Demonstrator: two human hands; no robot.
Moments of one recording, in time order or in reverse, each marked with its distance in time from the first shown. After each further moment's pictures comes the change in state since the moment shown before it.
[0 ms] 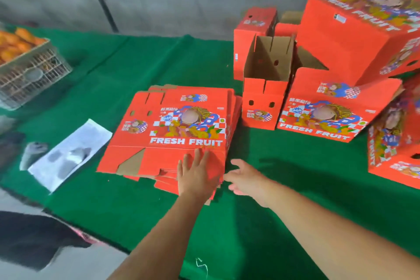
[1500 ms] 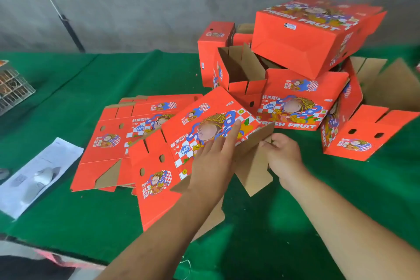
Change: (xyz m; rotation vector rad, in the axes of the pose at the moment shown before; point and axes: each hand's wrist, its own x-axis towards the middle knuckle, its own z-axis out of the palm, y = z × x) left_hand -0.073 0.121 -0.056 0.078 0.447 0.602; right_hand -0.081 0.022 -0.099 0.238 0.694 -0.351
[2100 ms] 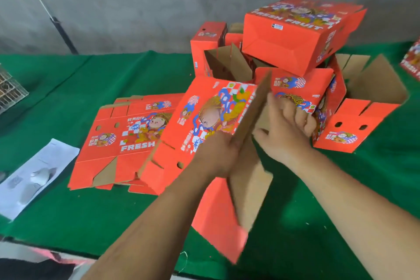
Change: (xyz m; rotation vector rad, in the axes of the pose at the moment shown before) left_hand 0.029 0.024 -0.038 -0.492 -0.462 -0.362; right_hand -0.020 -0.052 -0.036 -1.070 0.188 -0.427
